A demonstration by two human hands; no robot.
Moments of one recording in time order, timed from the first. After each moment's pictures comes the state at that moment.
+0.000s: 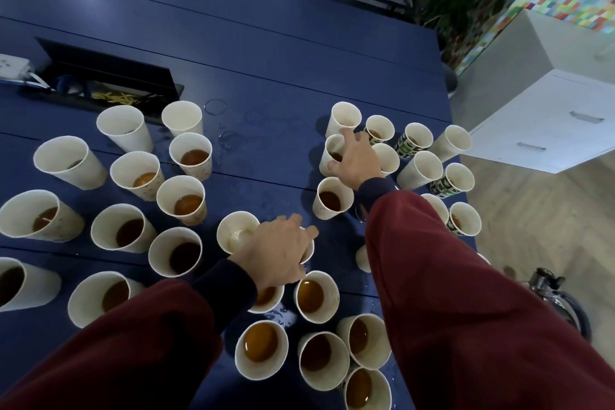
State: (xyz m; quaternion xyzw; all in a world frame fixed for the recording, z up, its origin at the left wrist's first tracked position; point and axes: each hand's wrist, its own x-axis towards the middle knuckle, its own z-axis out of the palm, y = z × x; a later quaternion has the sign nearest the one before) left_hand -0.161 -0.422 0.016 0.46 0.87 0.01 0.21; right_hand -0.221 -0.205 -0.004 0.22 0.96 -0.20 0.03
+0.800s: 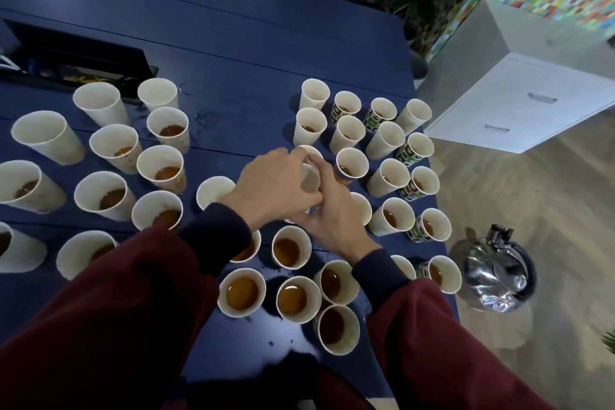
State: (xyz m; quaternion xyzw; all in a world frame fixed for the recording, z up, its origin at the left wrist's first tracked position) left_hand -0.140 -0.401 0.087 0.34 0.91 0.20 0.15; right_hand -0.050 -0.285 0.041 0.11 0.90 -0.41 -0.08
